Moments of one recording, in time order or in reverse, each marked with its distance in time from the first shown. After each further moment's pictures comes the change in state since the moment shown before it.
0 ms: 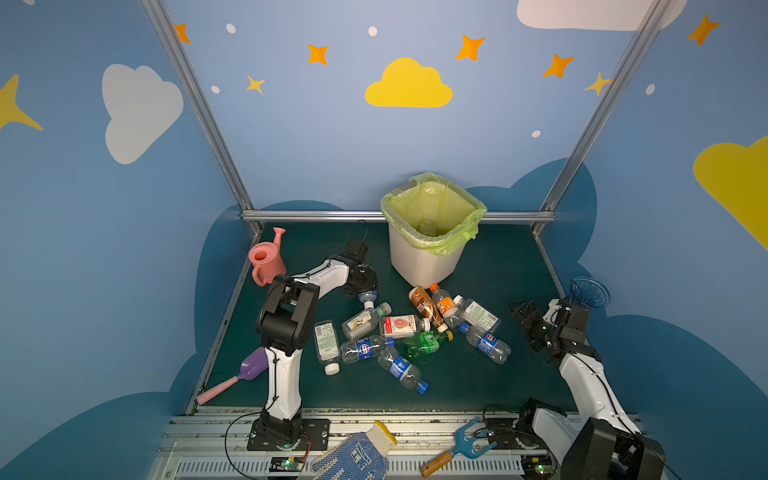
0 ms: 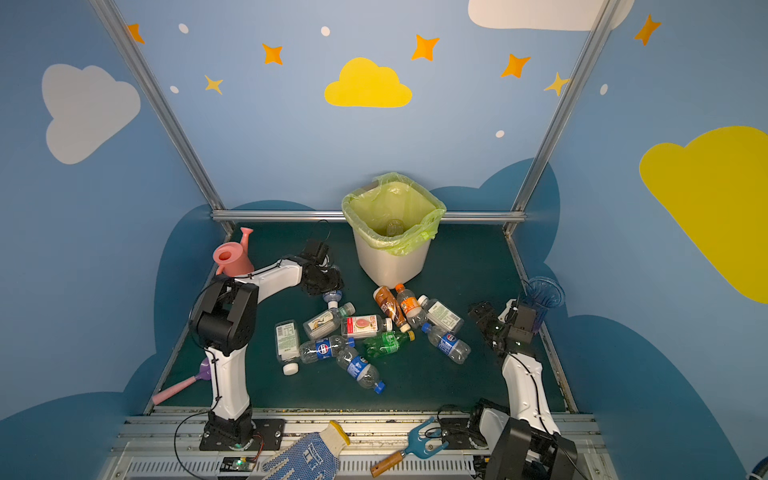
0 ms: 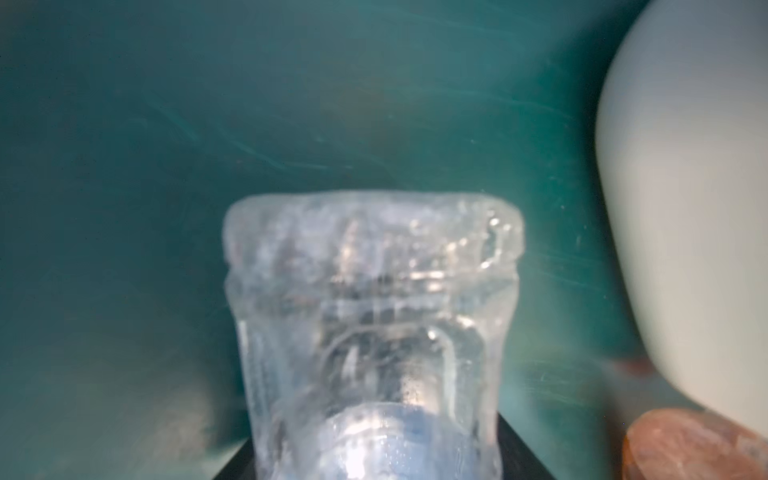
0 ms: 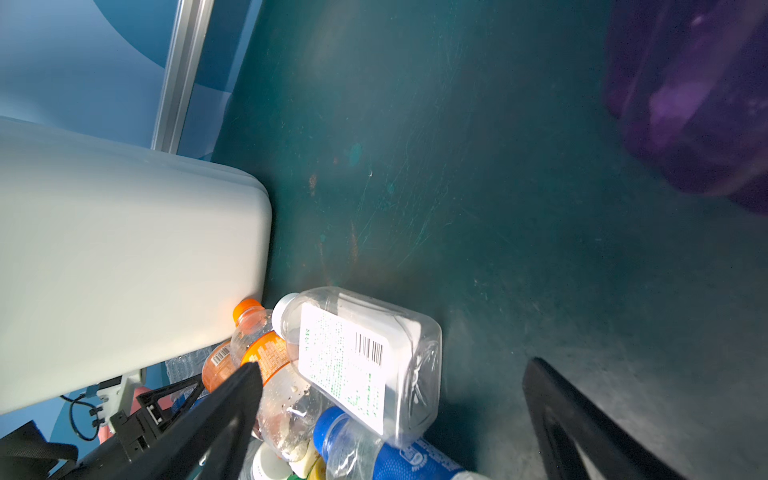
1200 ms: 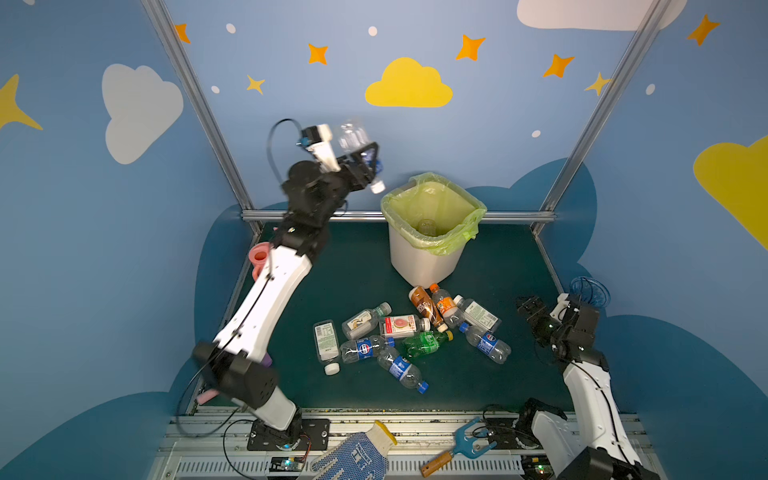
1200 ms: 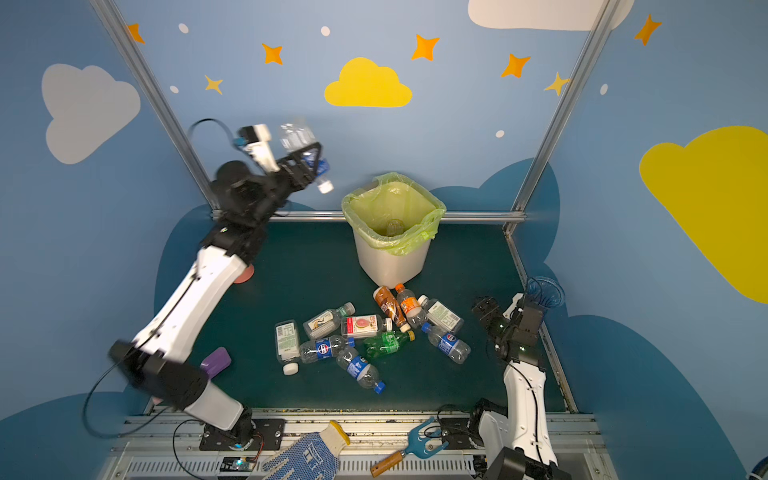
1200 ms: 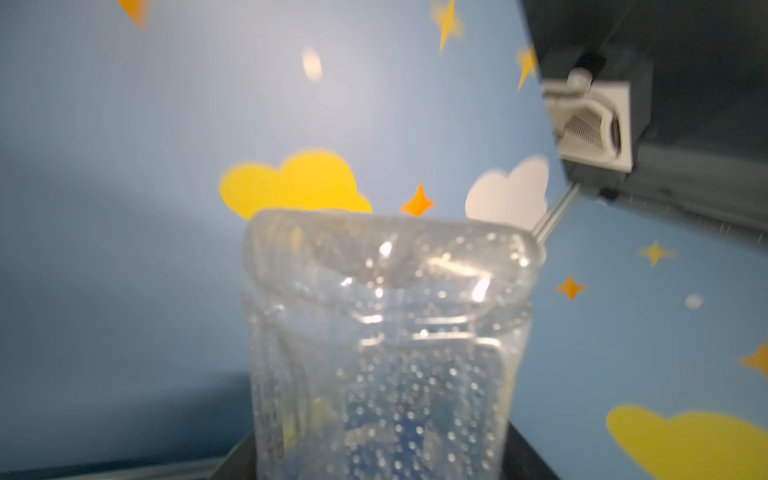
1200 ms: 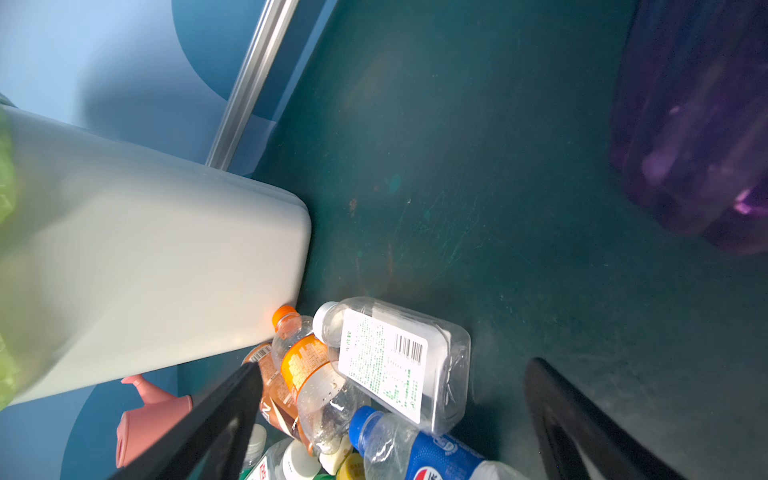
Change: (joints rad) left arm -0.049 -0.325 0.475 0.462 0.034 -0.096; right arm -0.010 -0.135 0.061 -0.079 0.005 -0.005
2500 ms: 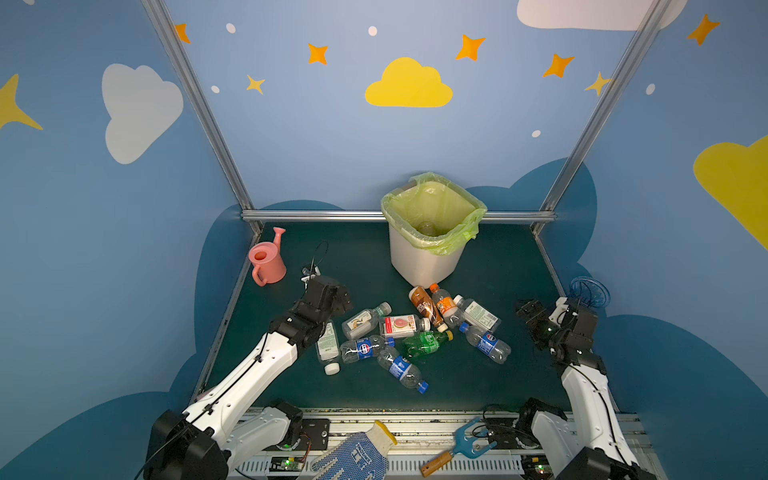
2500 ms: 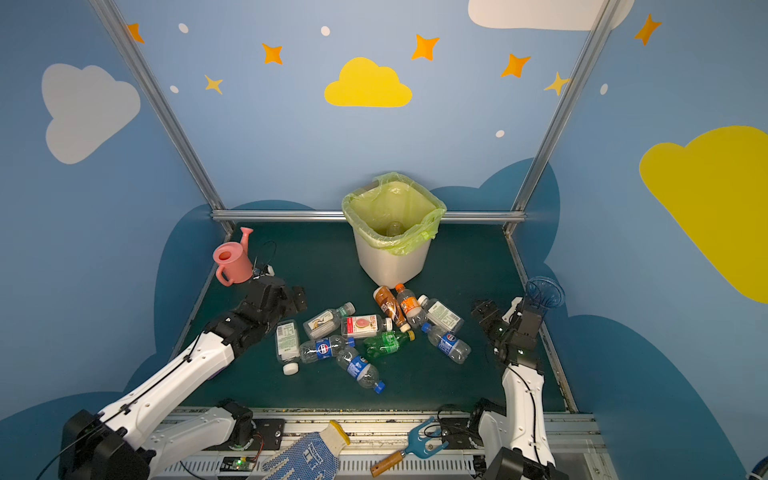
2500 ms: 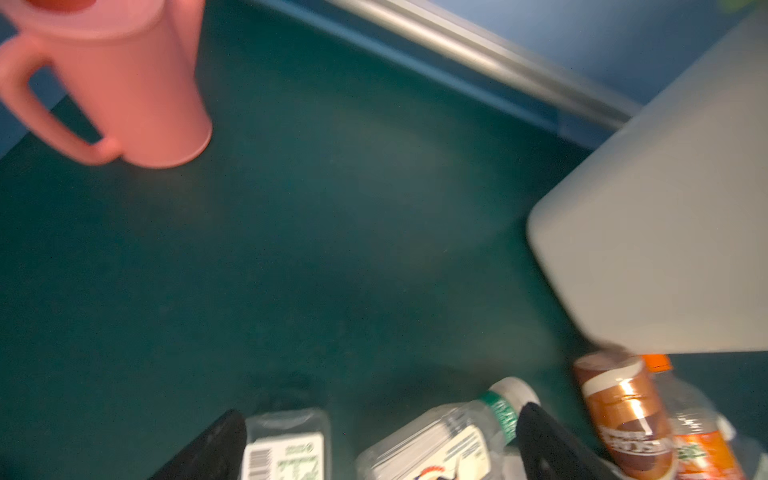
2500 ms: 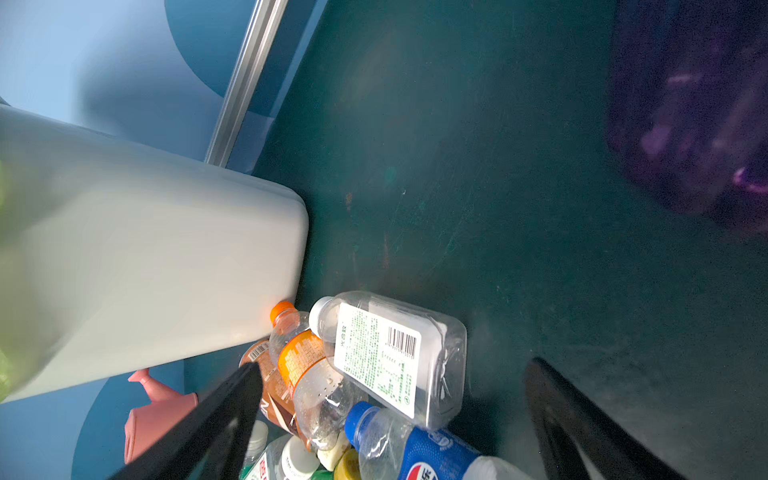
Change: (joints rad) left arm -0.065 -0.665 -1.141 -0.450 -0.568 -0.046; right arm -0.011 -0.008 -0.060 0.042 -0.020 0.021
